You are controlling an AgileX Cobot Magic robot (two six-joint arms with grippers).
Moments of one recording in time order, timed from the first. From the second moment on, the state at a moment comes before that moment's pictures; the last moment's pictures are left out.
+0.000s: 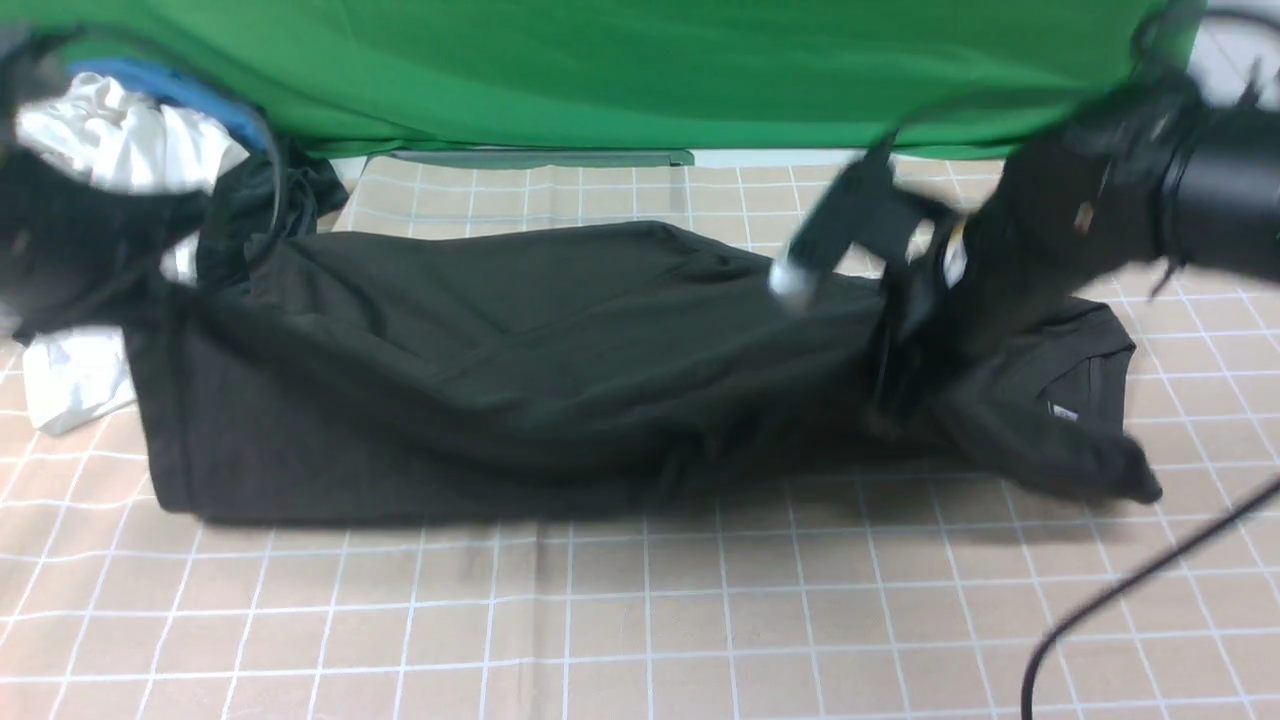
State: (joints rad) right arm 0.46 1.75 -1.31 -0.14 0.70 -0.37; left arm 0.00 1.44 -1.19 -0.06 0.88 -0.24
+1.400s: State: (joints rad) right arm 0.37 2.11 -1.86 0.33 0.92 -0.37; left arm -0.09 1.98 -1.67 -0.34 1.02 0.21
